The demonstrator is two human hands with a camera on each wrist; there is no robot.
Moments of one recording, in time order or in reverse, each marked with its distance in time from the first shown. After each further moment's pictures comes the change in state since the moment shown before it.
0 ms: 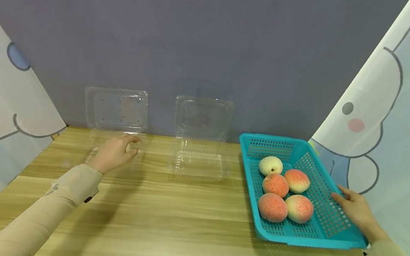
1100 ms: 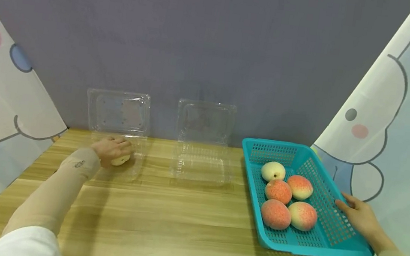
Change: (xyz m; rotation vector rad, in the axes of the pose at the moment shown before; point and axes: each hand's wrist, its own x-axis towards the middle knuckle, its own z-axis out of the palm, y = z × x) left_hand 0.022 -0.107 0.021 0.535 -0.248 0.601; right_hand 0.000 0.000 -0.002 -0.025 -0.007 0.009
